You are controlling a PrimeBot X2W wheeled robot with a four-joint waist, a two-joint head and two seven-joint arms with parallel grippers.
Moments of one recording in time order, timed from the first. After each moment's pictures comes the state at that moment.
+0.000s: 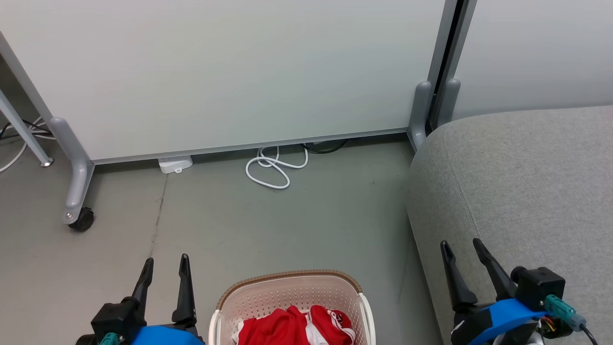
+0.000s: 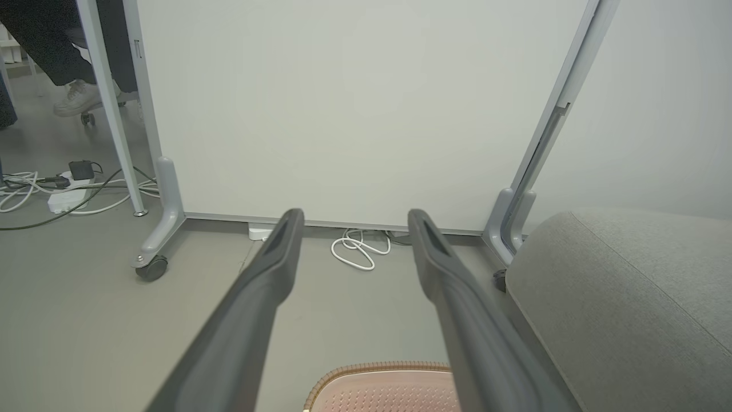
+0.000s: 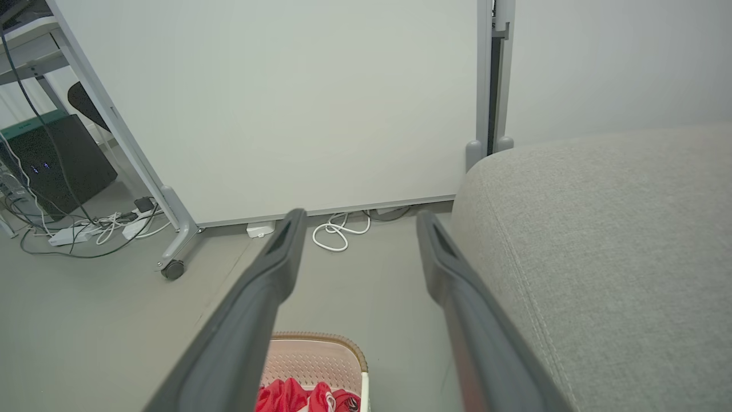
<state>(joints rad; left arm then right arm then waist) 0.01 0.05 -0.03 0.30 -0.22 -0.10 -0.24 -0.06 -0.05 0.04 0.28 0.23 0.13 -0.15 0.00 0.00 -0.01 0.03</state>
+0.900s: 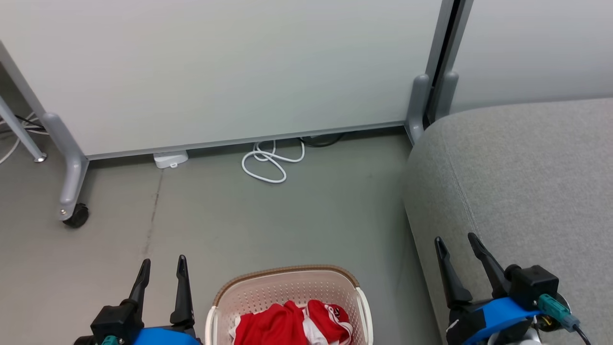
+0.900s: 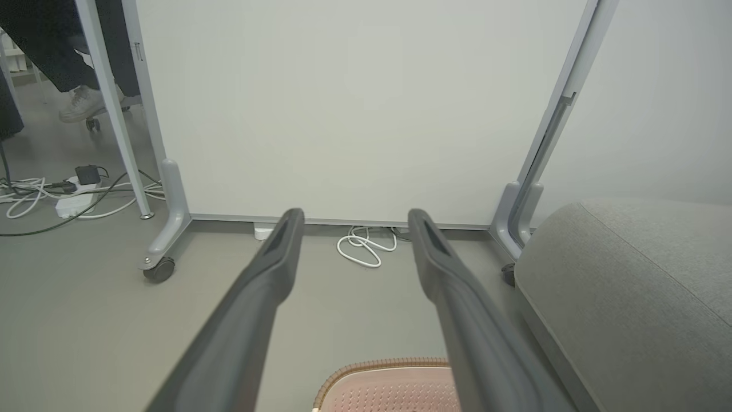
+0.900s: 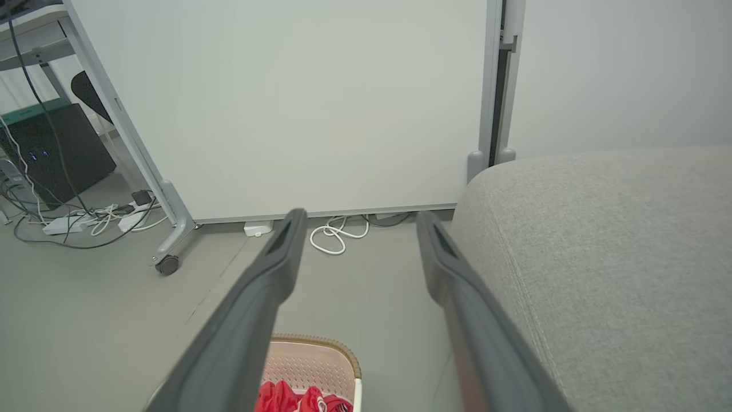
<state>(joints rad) 0.02 0.05 -0.02 0.31 -0.19 -0.09 -0.26 -0.06 -0.05 0.06 0.27 0.18 0.13 -0.18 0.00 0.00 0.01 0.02</state>
